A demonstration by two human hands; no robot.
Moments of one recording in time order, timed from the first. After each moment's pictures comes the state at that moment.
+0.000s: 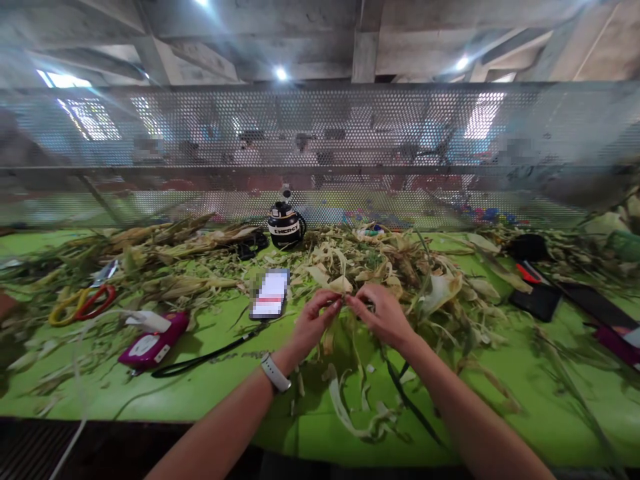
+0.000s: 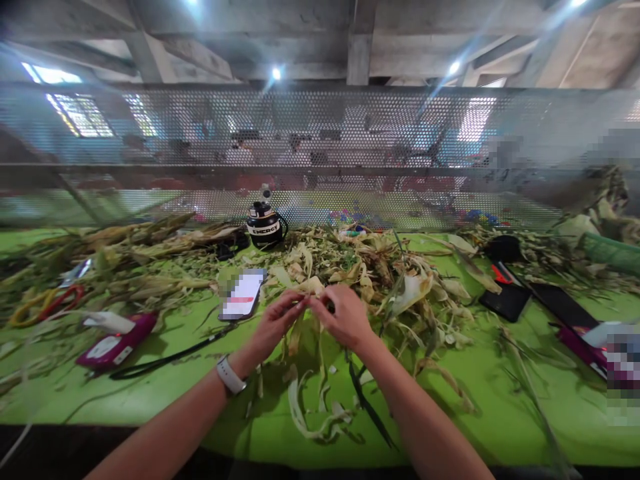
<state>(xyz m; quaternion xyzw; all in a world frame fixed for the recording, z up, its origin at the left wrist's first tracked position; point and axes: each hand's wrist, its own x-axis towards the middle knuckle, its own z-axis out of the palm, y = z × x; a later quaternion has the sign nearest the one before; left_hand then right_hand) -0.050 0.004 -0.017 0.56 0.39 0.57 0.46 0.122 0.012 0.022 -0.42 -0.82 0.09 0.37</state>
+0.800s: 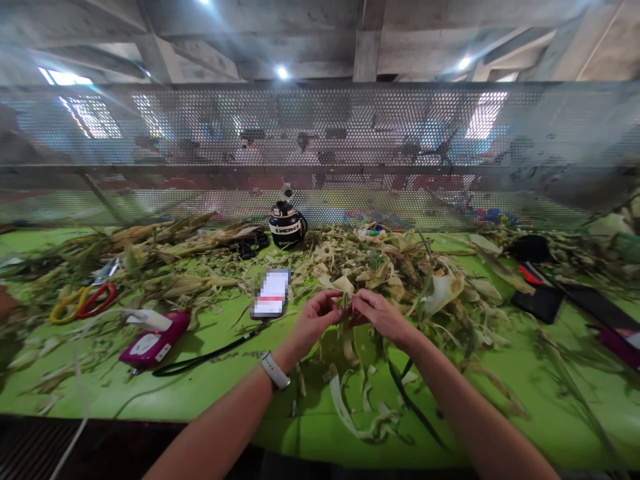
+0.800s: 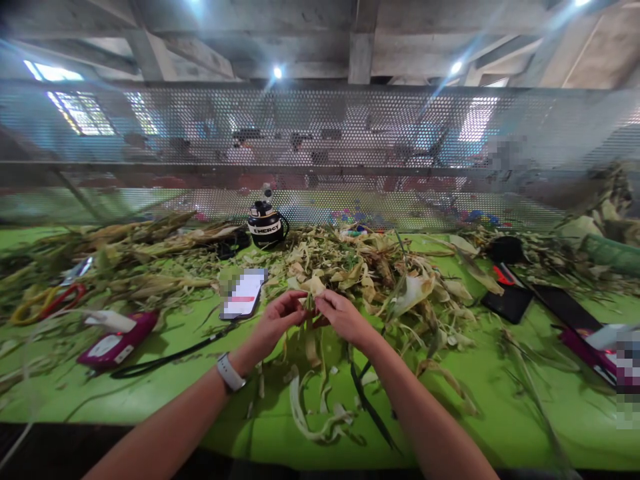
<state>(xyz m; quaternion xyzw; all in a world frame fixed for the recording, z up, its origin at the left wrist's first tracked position) -0.051 -0.002 -0.004 0.50 0.39 0.53 0.57 0.115 0.018 0.017 -0.38 -0.67 0.54 0.34</state>
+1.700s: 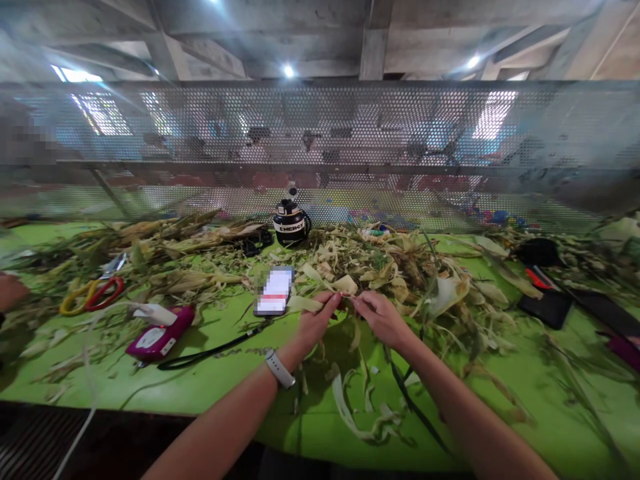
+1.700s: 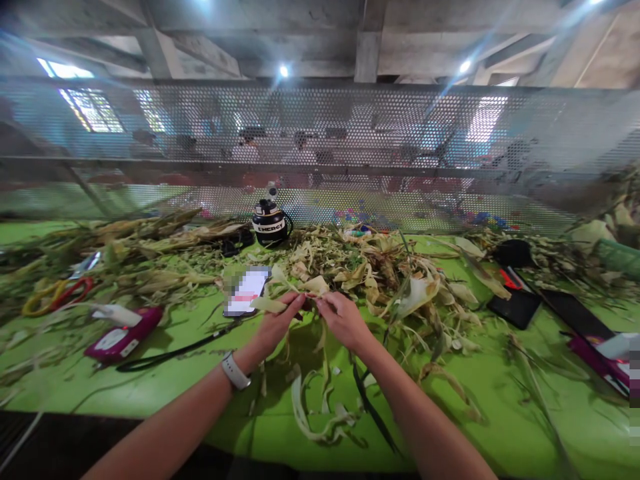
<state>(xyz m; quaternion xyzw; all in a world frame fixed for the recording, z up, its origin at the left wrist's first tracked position) -0.048 0.004 -0.010 0.56 0.47 0.53 0.42 0.112 0.014 0.013 -0.44 -0.78 0.28 0.34</state>
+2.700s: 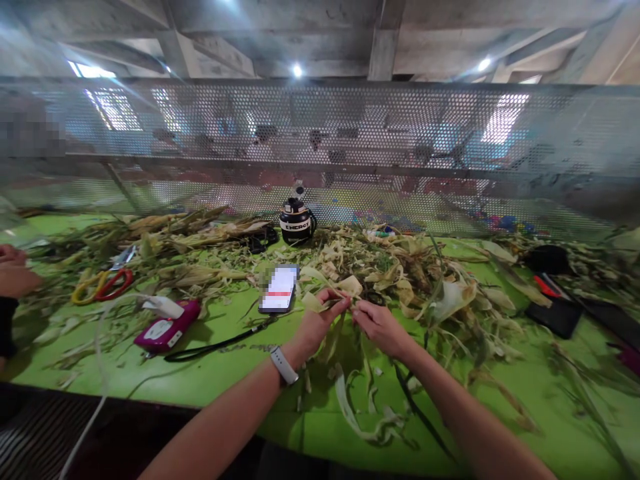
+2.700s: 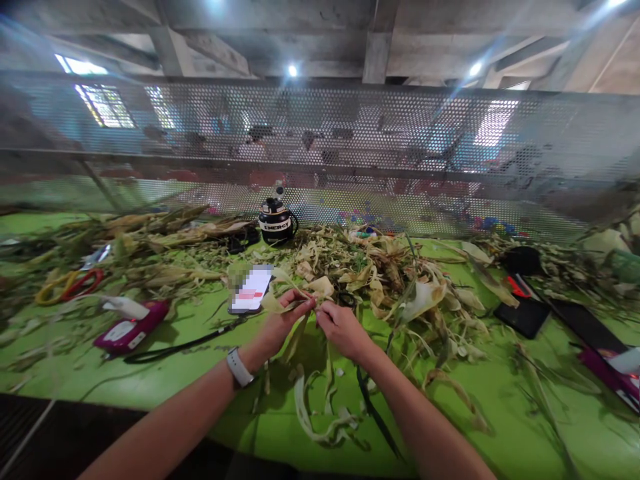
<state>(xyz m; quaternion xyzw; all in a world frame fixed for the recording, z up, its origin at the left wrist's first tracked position) -0.047 -0.002 0.000 0.51 0.45 0.56 0.48 0.107 0.010 0.006 -0.43 -0.80 0.32 0.28</state>
